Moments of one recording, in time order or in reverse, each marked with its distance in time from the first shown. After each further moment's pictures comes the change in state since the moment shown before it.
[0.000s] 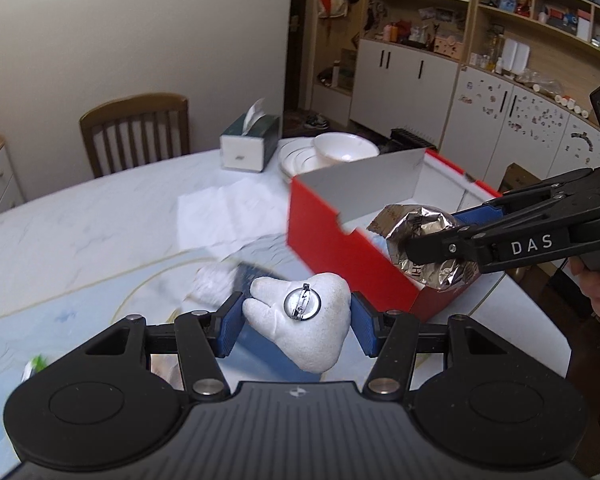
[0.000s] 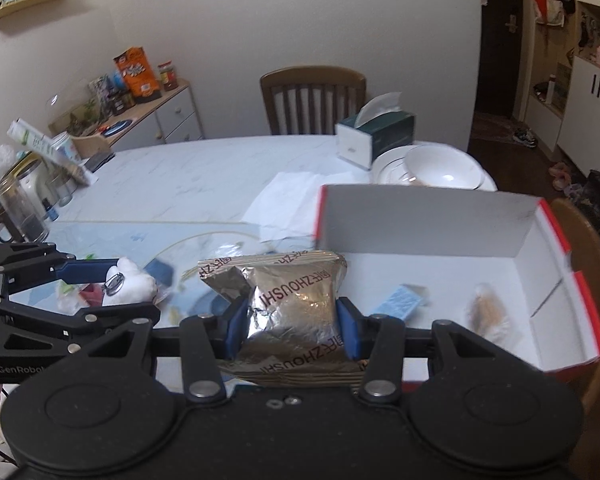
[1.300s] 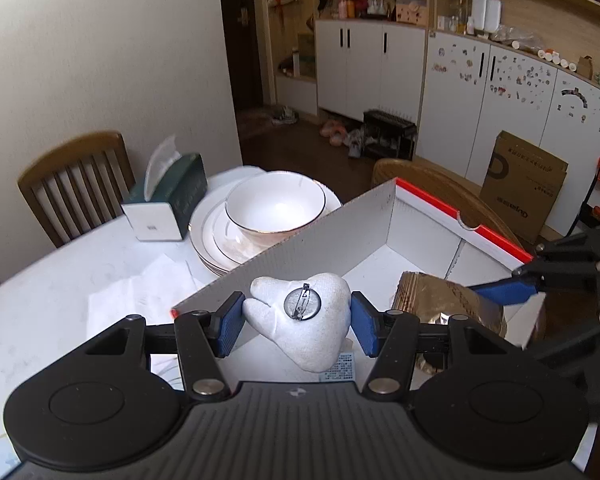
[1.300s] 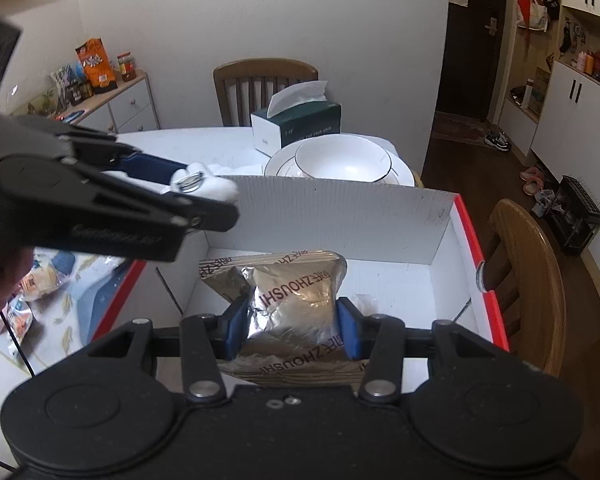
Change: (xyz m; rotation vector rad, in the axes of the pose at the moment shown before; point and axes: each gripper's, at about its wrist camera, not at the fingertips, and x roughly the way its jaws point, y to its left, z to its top) left arm 0.151 -0.091 0.112 0.157 0.058 -0.018; right arm 0.021 -0.111 -0.002 -0.044 0.023 -0.076
